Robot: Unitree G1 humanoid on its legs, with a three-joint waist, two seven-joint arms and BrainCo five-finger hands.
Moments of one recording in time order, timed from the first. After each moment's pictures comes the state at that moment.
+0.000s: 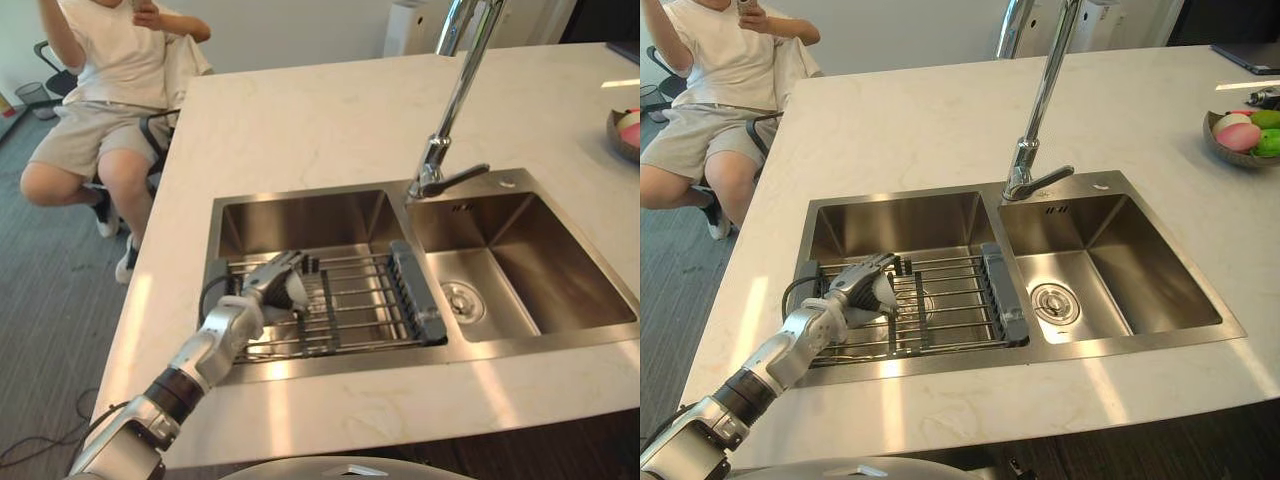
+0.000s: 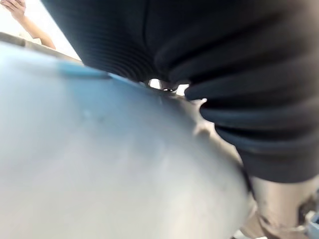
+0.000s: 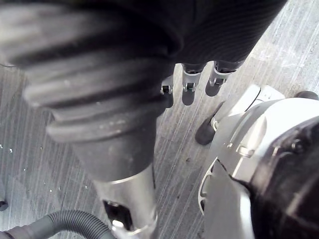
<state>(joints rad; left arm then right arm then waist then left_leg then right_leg) -0.30 0.36 -0.55 0.25 0.69 0.03 -0.04 0.22 -0.08 -0.32 1.04 0.72 -0.03 0.10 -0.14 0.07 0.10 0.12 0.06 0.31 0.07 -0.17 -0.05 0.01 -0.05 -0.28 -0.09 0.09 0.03</state>
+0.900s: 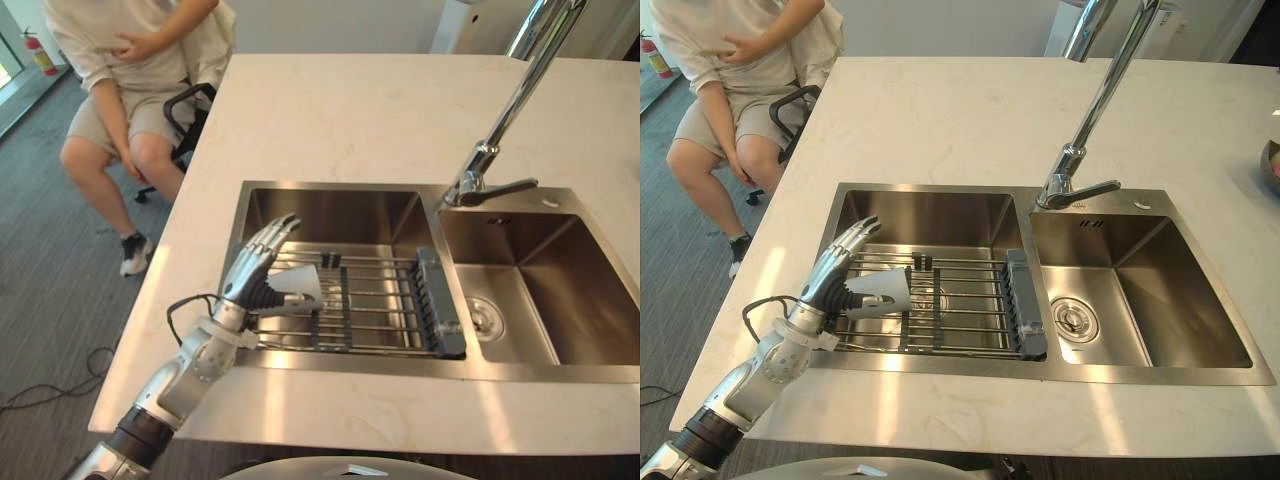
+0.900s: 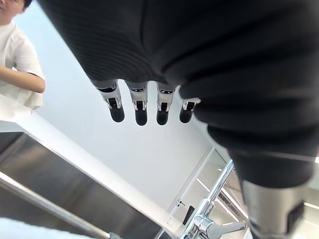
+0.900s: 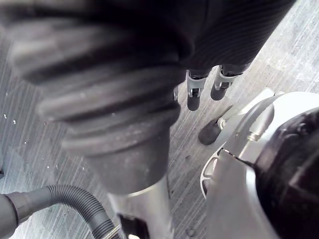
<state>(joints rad) -0.08 0.41 -0.40 -0.02 0.56 -0.34 0.32 0.22 -0.09 -0.21 1.03 0.76 -0.04 0.13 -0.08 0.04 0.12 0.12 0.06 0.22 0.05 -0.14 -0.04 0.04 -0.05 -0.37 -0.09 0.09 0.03</state>
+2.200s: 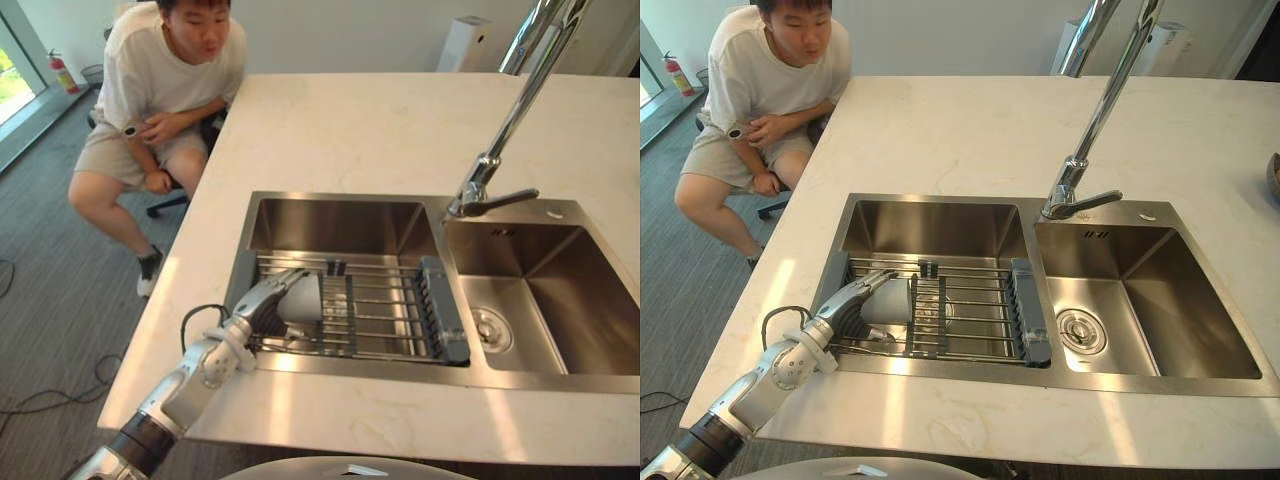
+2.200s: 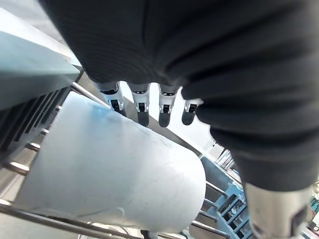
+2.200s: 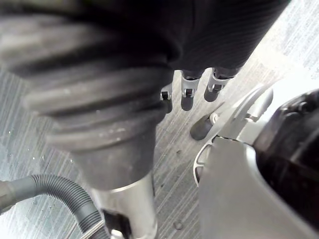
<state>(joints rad) -0.08 0.43 -0.48 0.05 0.52 -0.15 0.02 0.23 -0.11 -0.21 1.03 0.79 0.01 0.10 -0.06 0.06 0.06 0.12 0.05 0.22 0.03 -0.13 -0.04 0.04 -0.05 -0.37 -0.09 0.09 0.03</state>
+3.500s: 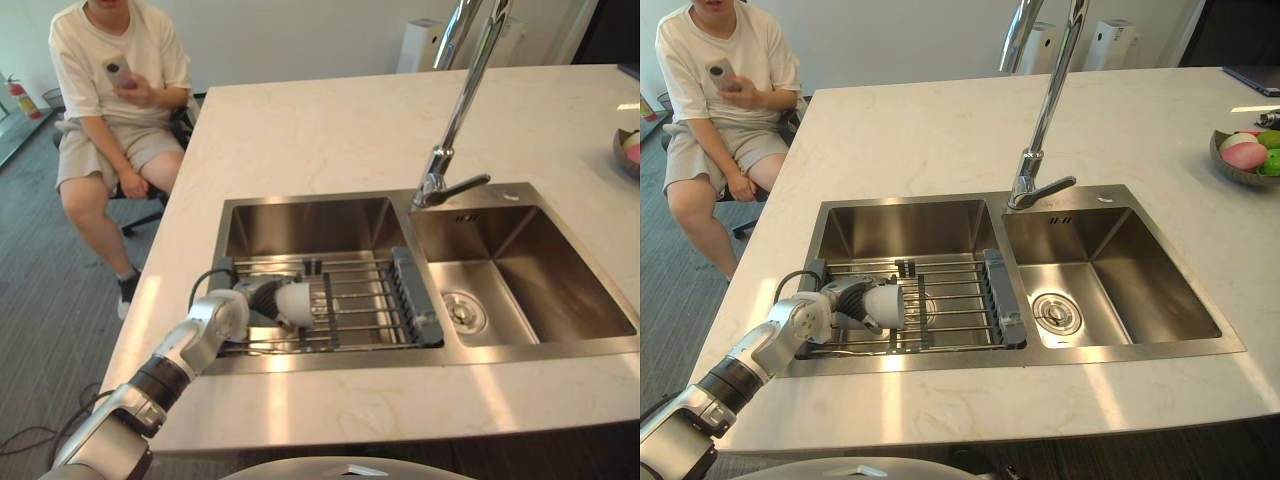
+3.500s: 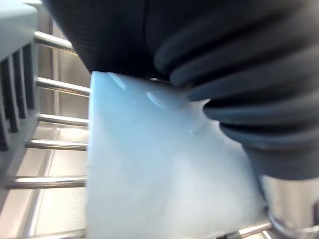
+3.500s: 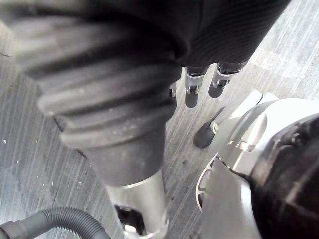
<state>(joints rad) -0.35 0.42 -0.54 0.31 0.63 0.03 -0.36 0.23 -0.12 -0.16 1.04 0.82 0.01 0.06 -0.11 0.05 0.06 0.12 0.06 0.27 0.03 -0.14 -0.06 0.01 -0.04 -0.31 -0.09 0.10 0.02</state>
